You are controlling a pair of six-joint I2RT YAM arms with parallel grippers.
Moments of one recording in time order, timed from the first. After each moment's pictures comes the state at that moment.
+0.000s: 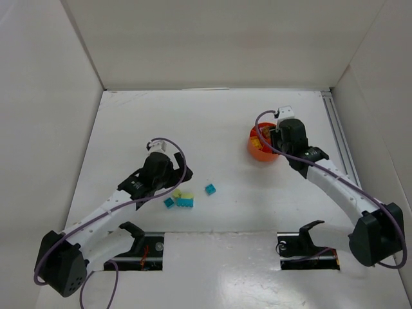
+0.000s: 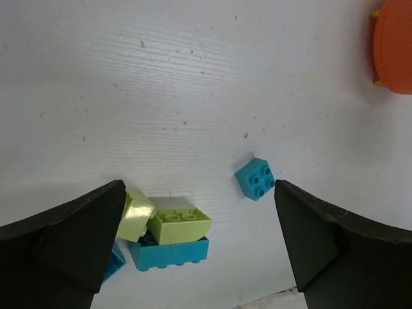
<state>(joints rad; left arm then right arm) -0.57 0.92 0.54 -0.34 -0.10 -0.80 0.40 1.19 0.88 -0.28 0.32 0.02</state>
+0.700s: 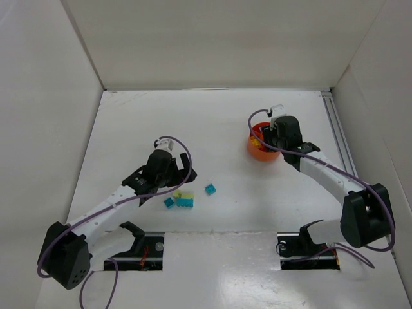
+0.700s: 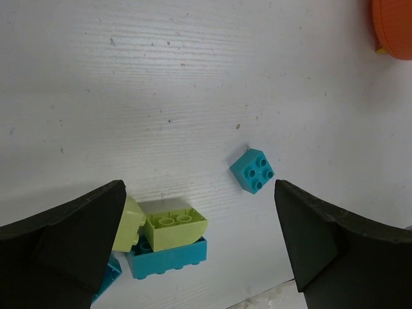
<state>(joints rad) -0.57 1.00 0.56 -0.29 -0.02 -0.70 0.34 1.35 0.89 -0.14 0.20 -0.05</state>
